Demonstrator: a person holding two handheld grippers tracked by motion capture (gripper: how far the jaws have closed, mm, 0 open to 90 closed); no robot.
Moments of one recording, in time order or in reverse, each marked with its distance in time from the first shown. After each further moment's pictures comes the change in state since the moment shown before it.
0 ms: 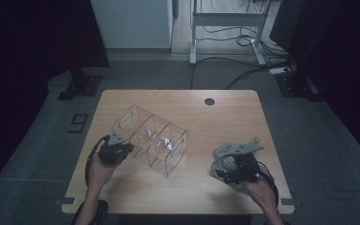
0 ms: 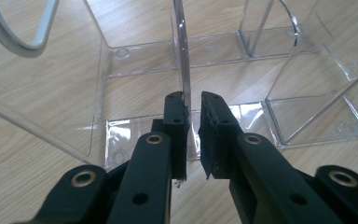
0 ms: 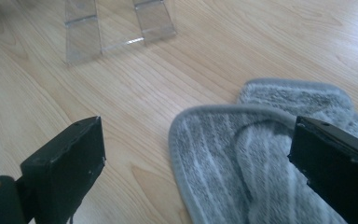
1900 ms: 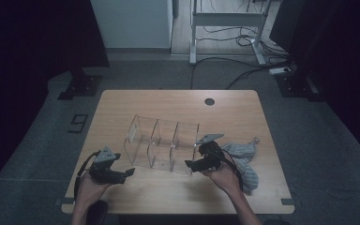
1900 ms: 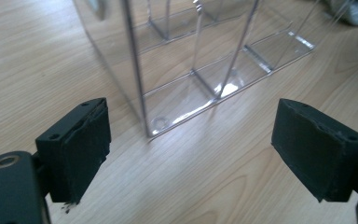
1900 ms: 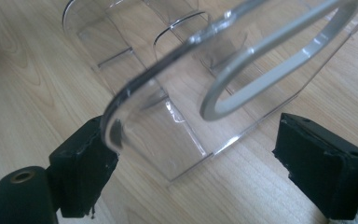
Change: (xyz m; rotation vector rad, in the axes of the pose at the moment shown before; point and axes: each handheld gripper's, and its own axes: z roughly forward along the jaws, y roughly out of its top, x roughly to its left) left arm -0.017 -0.040 -0.036 -0.044 -0.140 -0.022; right arm 0.047 0.064 0.071 0.042 0.062 -0.044
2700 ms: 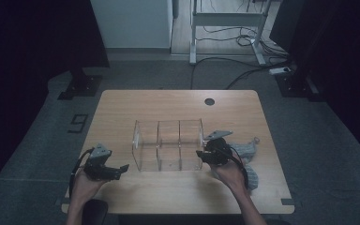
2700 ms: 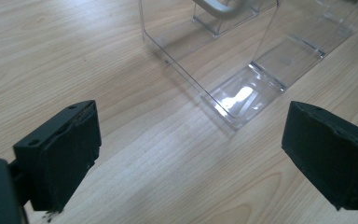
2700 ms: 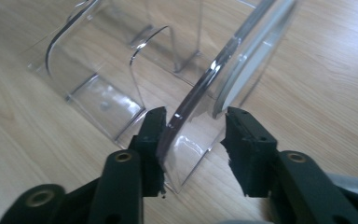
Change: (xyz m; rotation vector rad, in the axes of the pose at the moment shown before) left arm 0.018 -0.001 -0.005 0.017 0.065 -0.059; right arm -0.016 -0.002 -0.017 -0.021 -0.115 0.048
